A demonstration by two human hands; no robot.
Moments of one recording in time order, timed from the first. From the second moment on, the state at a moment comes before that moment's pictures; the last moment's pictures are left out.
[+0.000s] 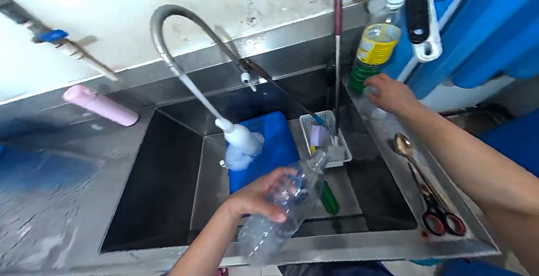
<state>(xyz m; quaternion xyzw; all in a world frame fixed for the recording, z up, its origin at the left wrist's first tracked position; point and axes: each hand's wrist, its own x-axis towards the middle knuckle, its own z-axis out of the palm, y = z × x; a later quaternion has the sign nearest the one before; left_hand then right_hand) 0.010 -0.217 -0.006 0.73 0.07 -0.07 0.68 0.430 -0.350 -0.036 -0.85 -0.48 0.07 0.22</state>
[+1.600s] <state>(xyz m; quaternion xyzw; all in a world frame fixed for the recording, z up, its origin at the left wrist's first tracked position) -0.053 -0.182 -0.107 0.76 0.40 0.20 0.48 0.222 -0.050 -0.034 -0.86 -0.47 0.13 0.18</state>
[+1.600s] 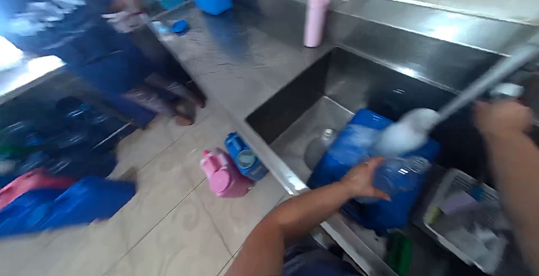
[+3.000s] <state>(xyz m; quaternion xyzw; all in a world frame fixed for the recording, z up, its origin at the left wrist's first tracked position) 0.003 -0.167 -0.126 0.72 0.39 0.24 0.52 0.233 -0.026 -0.026 -0.86 -0.35 0.22 0.30</state>
